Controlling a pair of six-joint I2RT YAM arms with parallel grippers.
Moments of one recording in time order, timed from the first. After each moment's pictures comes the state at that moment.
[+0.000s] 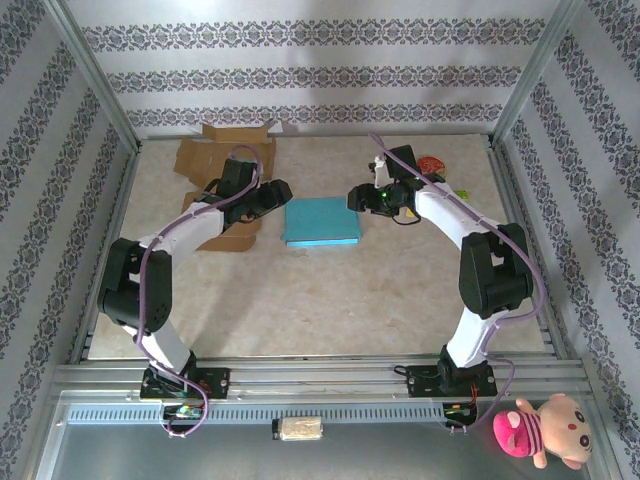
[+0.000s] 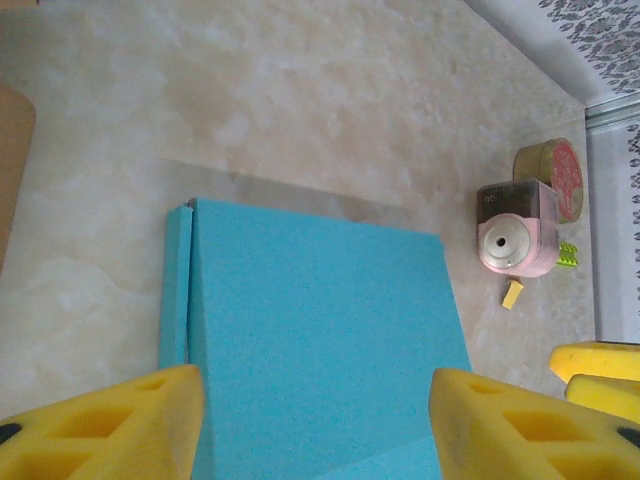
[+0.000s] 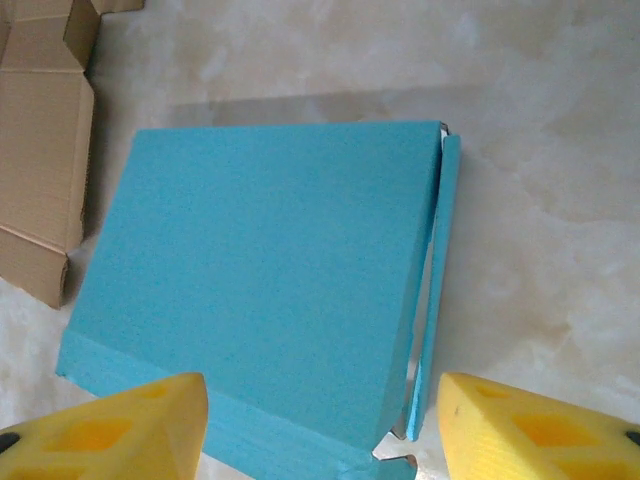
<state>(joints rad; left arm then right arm) -0.30 1.70 1.19 -0.22 0.28 -0.73 0.27 1.79 1.34 -0.53 -0.40 0.36</state>
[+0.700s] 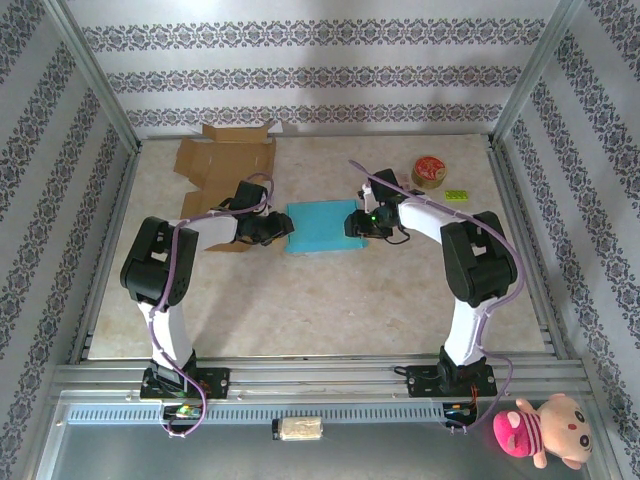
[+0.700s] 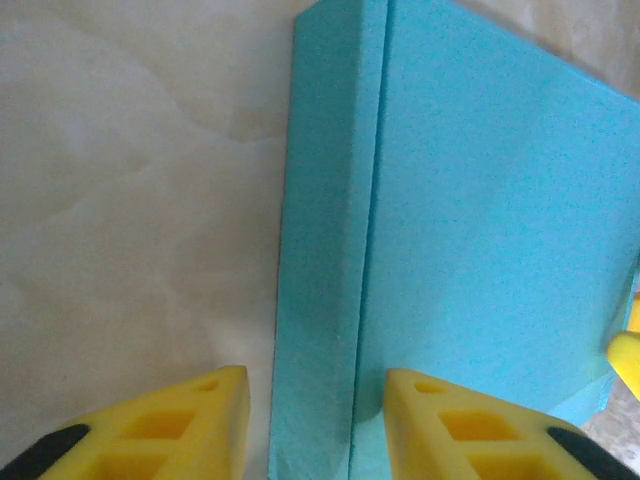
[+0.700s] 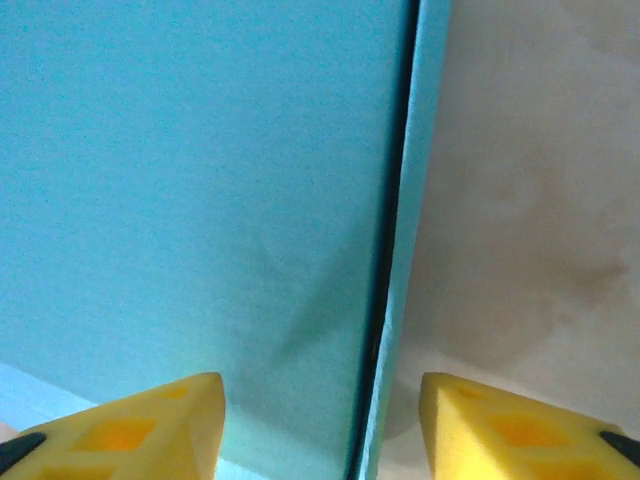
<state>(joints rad) -0.30 1.89 1.10 -0.18 0.41 -0.70 0.33 1.89 1.23 -0.48 -0.31 0.31</state>
